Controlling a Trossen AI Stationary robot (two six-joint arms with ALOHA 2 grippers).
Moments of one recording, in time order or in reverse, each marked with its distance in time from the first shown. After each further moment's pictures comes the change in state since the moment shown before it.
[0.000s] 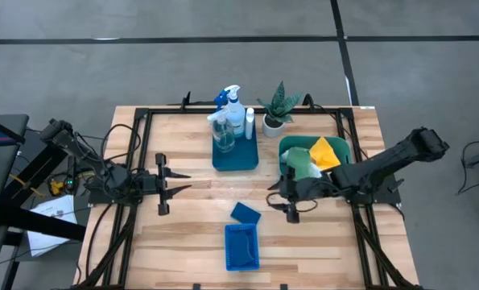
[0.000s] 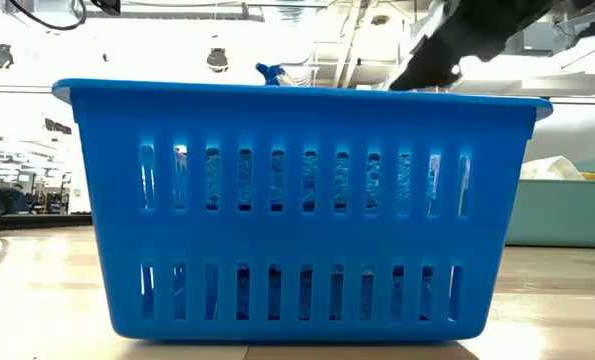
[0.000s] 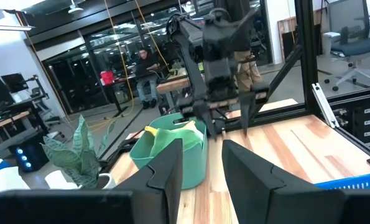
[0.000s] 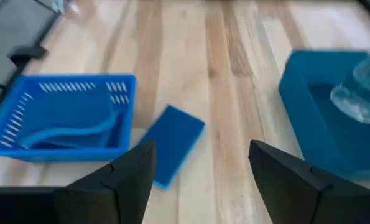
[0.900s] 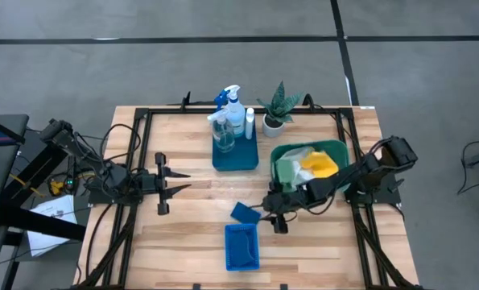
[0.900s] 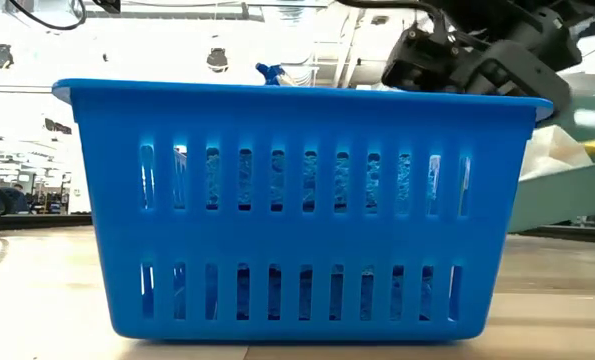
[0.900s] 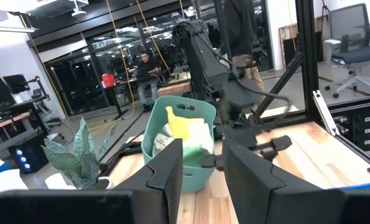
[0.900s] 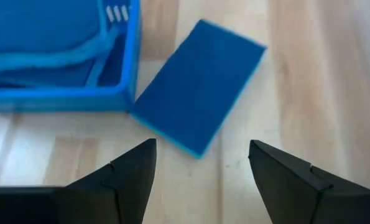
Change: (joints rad) left arm 0.000 0.000 0.000 0.027 -0.001 -0.001; right arm -0.014 0.380 0.003 0.160 -0.156 0.075
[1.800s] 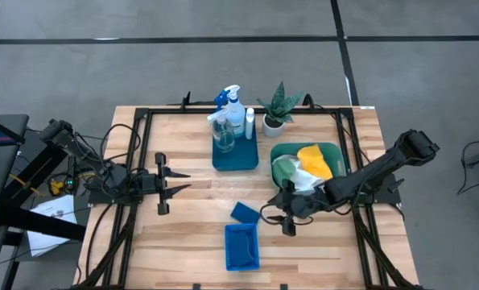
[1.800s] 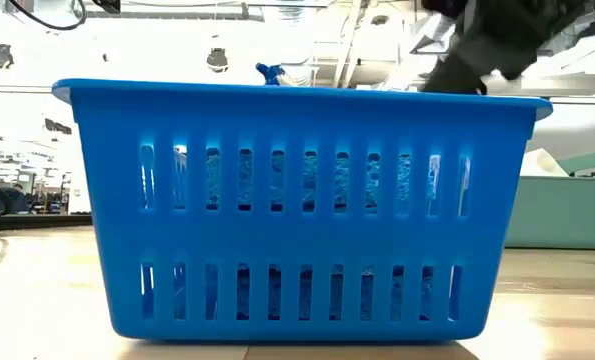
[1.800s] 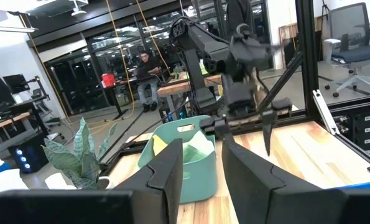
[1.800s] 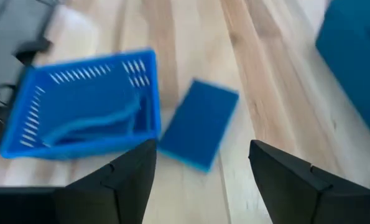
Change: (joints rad) left arm 0.000 0.000 0.000 -0.003 0.000 0.000; right arm 0.125 -0.241 0.000 -0.119 0.218 0.167
